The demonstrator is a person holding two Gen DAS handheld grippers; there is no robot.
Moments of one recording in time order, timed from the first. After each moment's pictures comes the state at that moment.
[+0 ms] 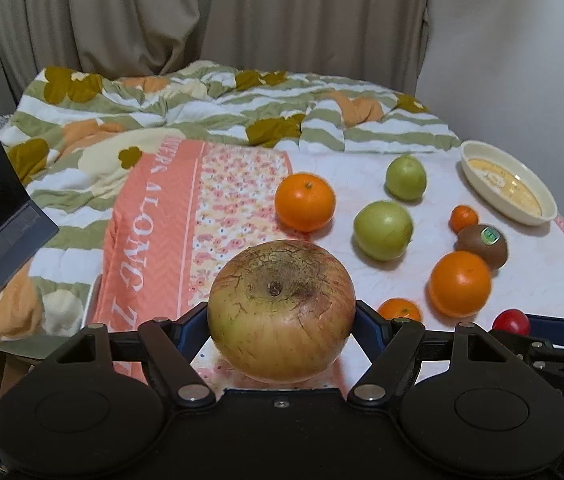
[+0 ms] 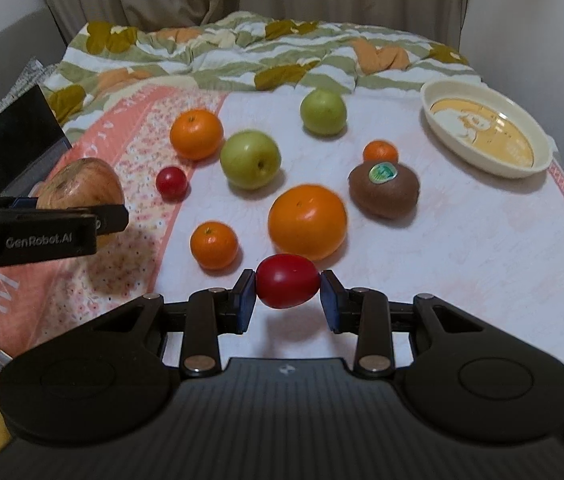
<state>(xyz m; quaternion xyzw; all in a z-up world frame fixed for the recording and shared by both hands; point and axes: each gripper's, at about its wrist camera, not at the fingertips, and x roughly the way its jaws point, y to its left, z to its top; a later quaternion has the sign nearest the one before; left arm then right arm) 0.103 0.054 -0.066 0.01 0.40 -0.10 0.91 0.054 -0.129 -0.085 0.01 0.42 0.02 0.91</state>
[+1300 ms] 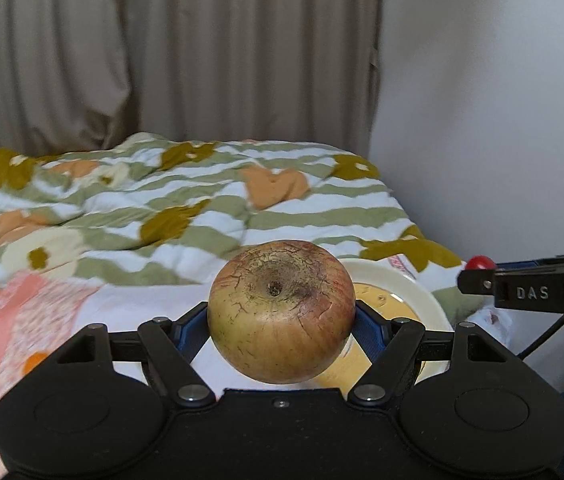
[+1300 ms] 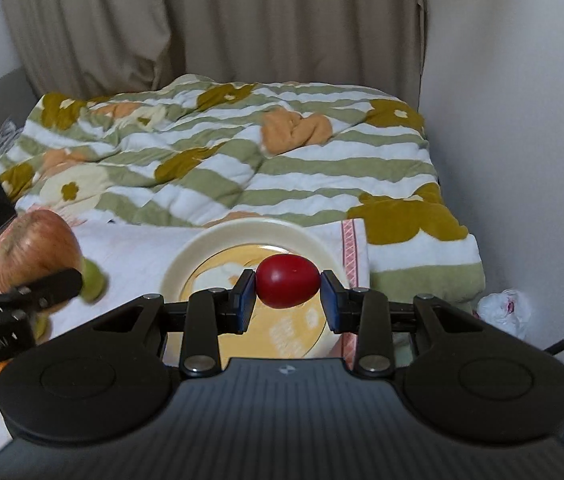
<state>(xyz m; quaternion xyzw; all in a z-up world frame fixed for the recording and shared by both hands) 0.198 -0.237 -0.001 0.02 0.33 -0.11 0.94 0.209 -0.453 -0.005 0.02 0.37 0.04 0.93</state>
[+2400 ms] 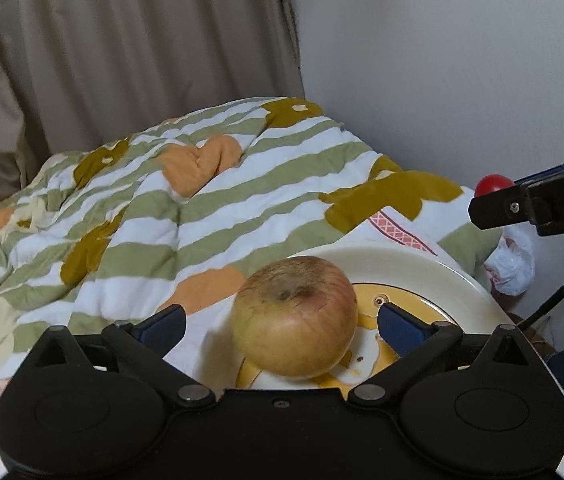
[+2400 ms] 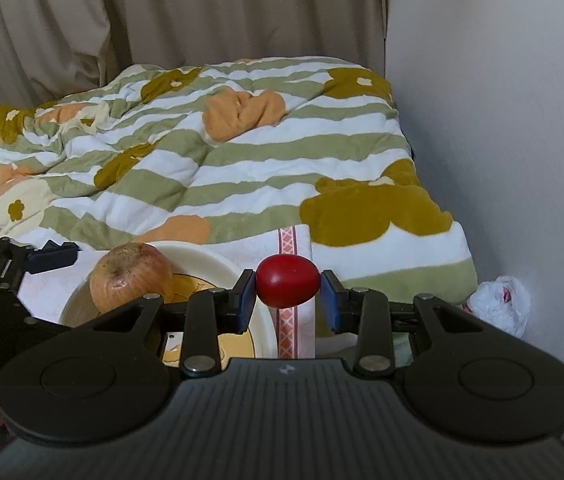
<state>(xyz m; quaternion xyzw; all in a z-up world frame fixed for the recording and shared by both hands) 0.310 -0.318 -0.088 0.15 0.36 -0.19 0.90 0.297 -0.506 -0.056 0.05 0.40 -0.01 0.91</state>
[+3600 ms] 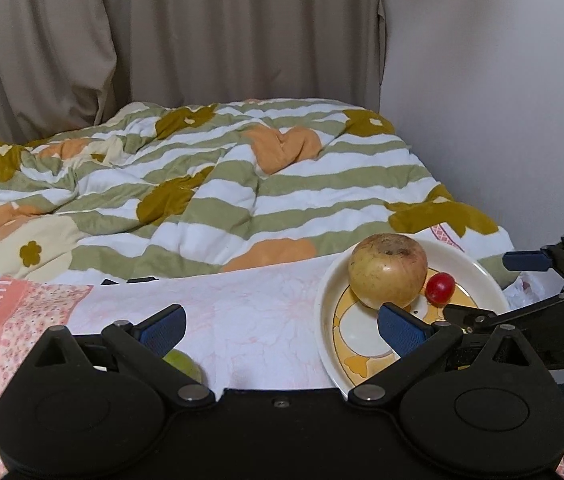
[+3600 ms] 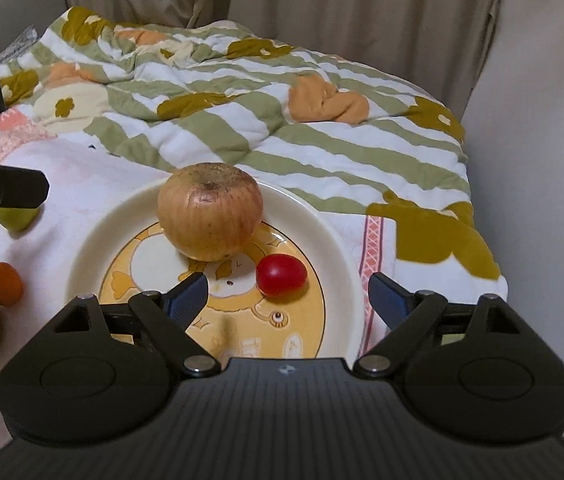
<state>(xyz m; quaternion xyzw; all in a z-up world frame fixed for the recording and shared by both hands) 0.258 -0.228 -0.036 0.05 0.38 -0.10 0.92 0.277 -0.436 -0.093 -0.10 0.39 0.09 0.91</state>
